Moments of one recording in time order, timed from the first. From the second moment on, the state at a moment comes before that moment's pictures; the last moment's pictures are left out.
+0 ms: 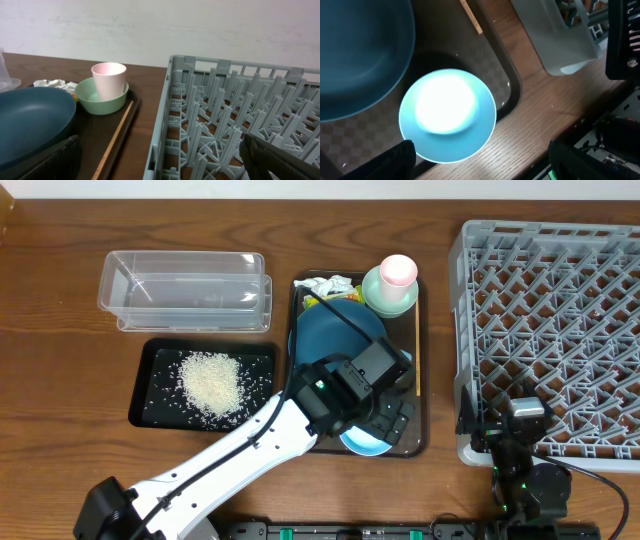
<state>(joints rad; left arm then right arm) -0.92 1.51 1.28 -0.88 0.13 -0.40 0.03 0.01 0.01 -0.07 -0.07 -0.04</state>
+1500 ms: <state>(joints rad) -0.54 1.50 1.34 -1.11 -0.31 -0.57 0.03 0.01 0.01 -0.07 -0.07 -0.04</state>
